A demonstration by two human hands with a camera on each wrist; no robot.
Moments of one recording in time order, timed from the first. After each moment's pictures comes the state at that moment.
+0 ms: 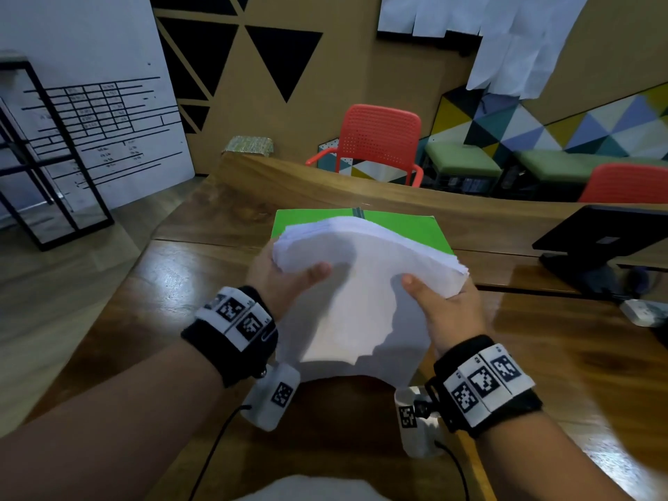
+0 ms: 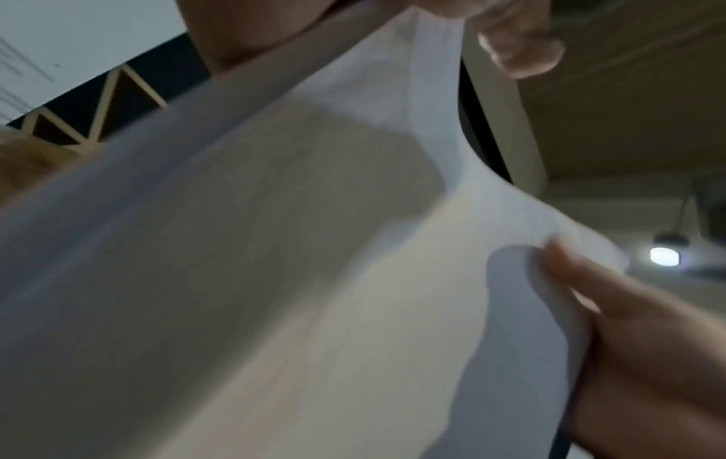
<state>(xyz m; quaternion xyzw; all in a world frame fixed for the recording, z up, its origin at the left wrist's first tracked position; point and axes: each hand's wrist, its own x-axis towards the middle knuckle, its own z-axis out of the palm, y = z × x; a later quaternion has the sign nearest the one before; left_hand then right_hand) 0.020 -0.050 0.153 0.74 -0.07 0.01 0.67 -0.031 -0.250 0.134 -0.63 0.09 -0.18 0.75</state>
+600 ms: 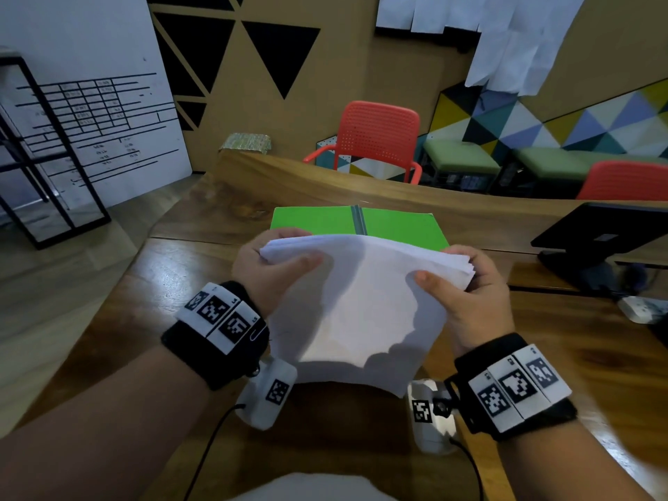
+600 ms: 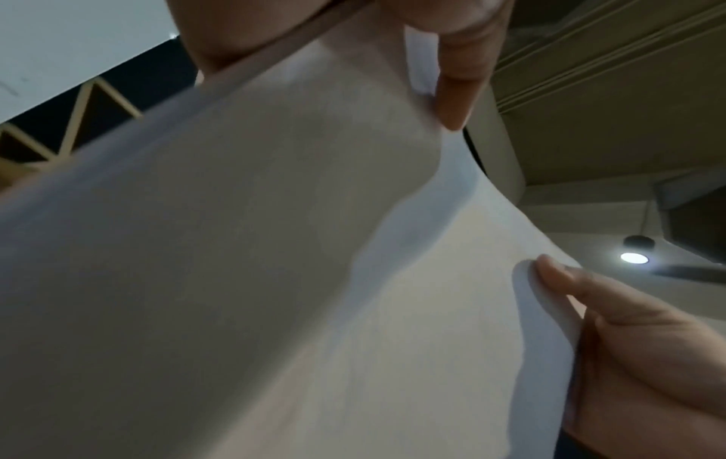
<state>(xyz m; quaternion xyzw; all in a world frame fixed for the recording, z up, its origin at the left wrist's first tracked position) 0.022 -0.043 0.153 0.69 -0.05 0.04 0.72 -0.038 -0.264 0.148 -0.60 0.01 -0.21 0.77</state>
